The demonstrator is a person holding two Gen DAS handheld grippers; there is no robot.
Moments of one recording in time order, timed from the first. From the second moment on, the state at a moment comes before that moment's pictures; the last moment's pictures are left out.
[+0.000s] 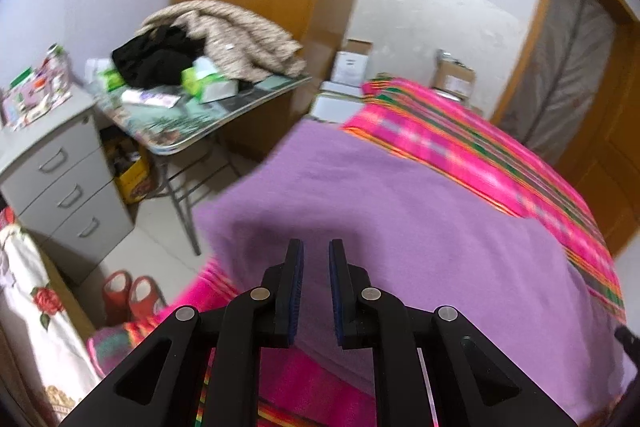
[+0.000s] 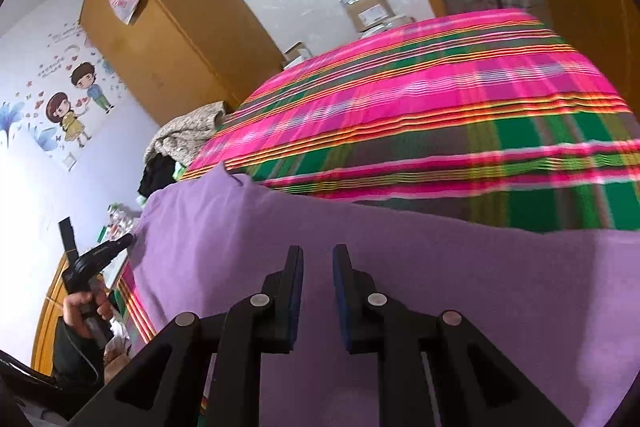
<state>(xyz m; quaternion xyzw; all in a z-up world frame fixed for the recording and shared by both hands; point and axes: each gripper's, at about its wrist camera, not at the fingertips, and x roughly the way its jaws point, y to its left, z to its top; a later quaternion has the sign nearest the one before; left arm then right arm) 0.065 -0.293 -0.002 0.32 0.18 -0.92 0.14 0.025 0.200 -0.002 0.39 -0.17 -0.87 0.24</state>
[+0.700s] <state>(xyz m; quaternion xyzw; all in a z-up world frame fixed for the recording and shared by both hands) 0.079 -0.104 -0.010 0.35 0.08 -0.92 -0.18 0.106 0.195 -0.016 0.39 -0.14 -0.85 0.33</state>
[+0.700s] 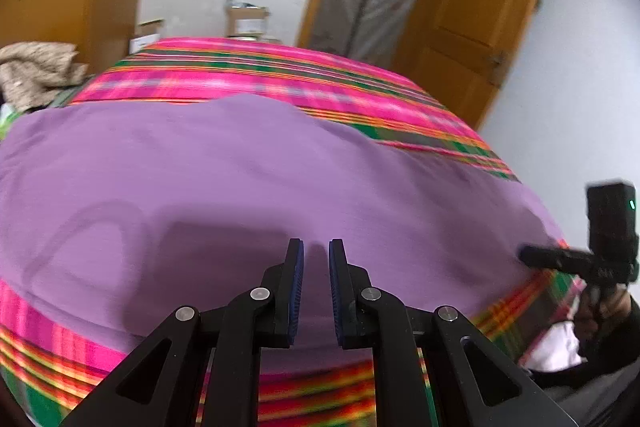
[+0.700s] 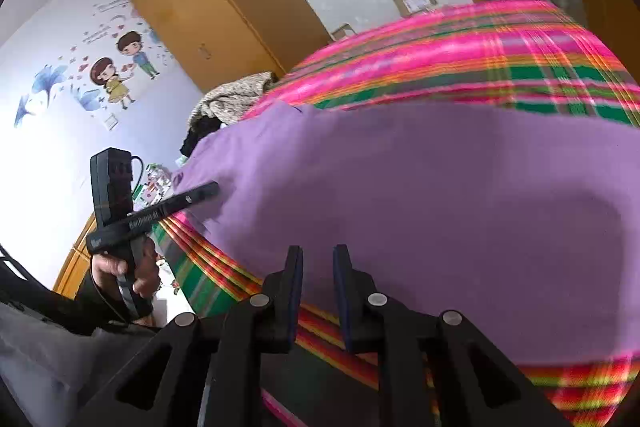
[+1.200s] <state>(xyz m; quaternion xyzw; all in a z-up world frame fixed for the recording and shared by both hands) 0.103 -0.048 -0.019 0.35 -0.02 -0.90 -0.25 0.113 0.152 -0.023 0.37 -0.03 -0.86 0.35</state>
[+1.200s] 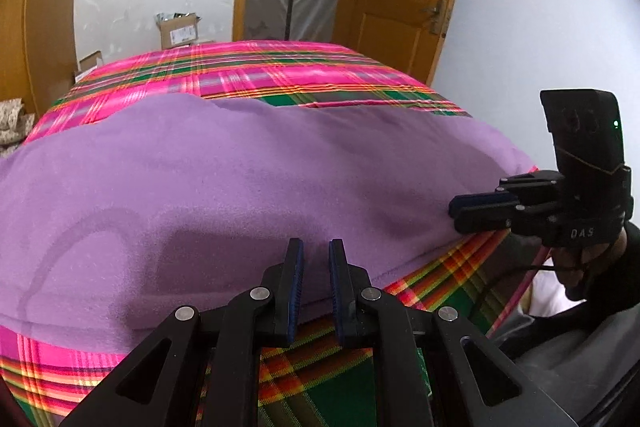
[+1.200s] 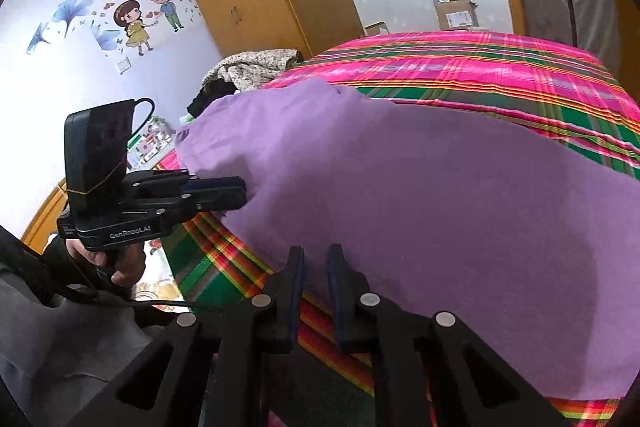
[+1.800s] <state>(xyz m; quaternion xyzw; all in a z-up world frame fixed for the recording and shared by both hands) 0.104 -0.044 -0.017 0.34 -0.03 -0.90 -0.27 0.097 0.165 -0.020 0.39 -0.06 -0.86 0.32</state>
